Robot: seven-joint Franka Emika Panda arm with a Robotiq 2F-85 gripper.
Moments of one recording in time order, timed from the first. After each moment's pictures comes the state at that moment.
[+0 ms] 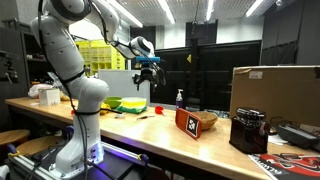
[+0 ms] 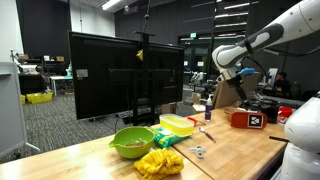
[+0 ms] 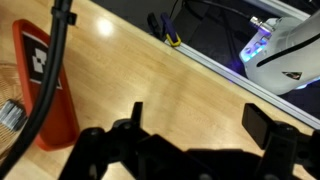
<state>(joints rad) -0.05 -0.48 -0.20 -2.43 -0.44 1.53 -0.64</state>
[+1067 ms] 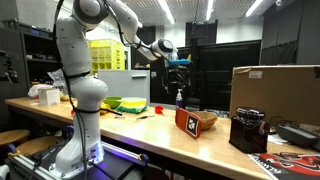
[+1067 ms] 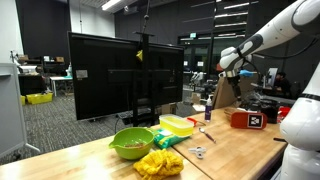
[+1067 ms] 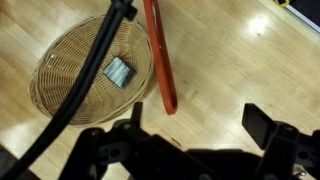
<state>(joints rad) -0.15 -0.20 -0.39 -2.20 -0.43 1.93 -0.98</state>
